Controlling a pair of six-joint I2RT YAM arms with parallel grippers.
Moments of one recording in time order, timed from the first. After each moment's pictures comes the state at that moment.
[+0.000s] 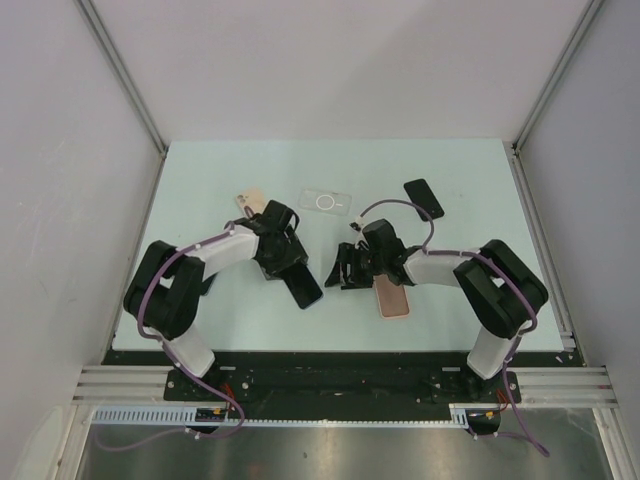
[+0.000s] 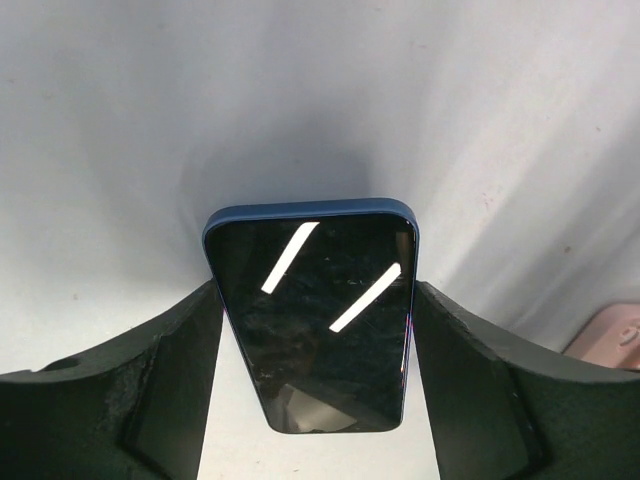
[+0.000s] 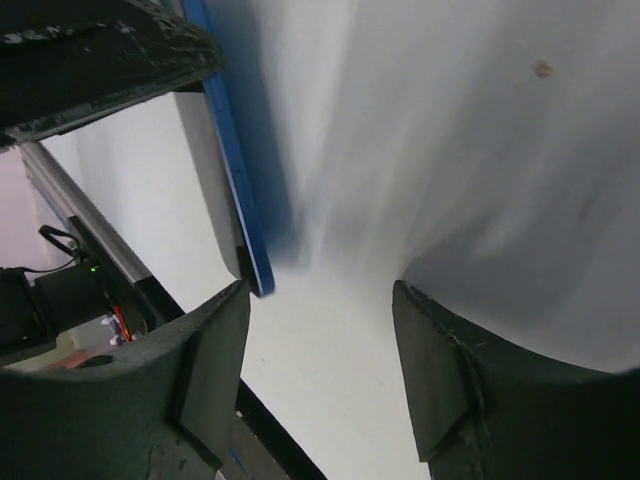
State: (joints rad) left arm -0.48 1.69 1.01 -0.51 -0.04 -0.96; right arm 0.66 1.72 0.84 0.08 -0.43 0.70
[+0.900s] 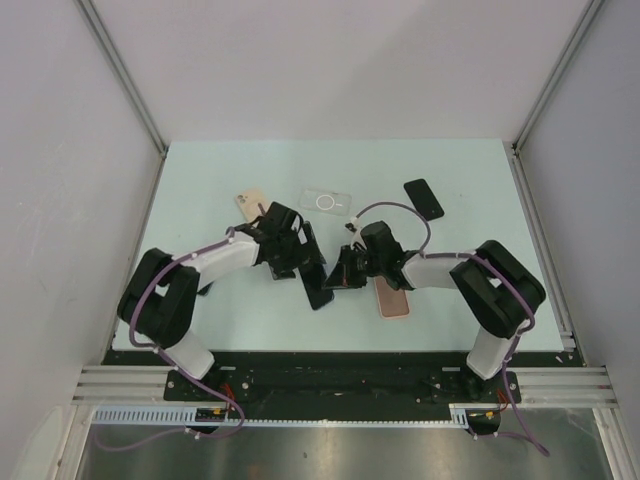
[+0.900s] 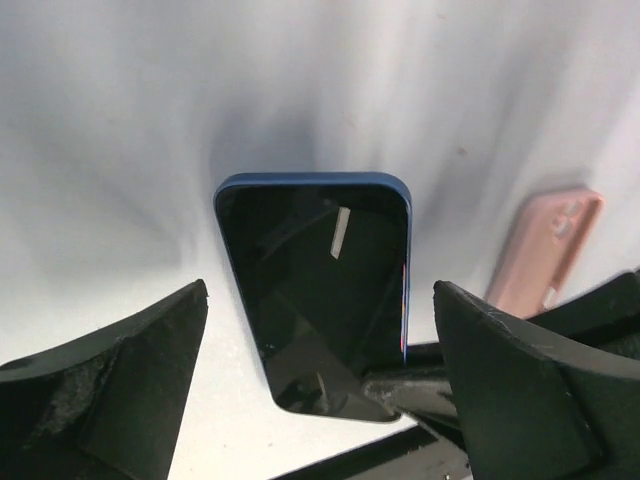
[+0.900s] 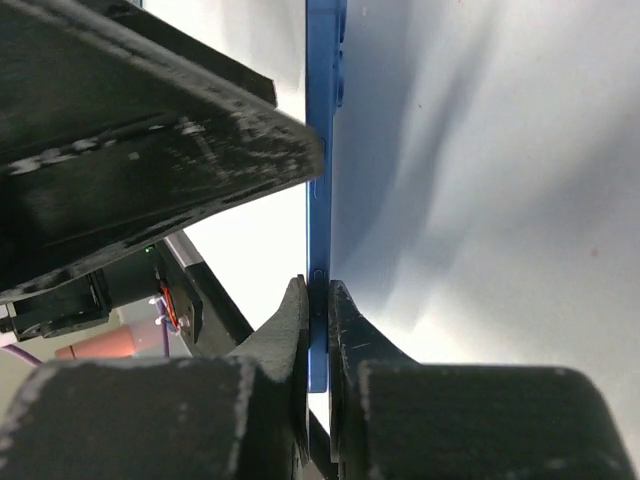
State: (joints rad) left arm -0.53 1.65 0.96 -0.37 0.11 -0.88; right arm 0.68 1.79 0.81 0.29 -0.55 0.80
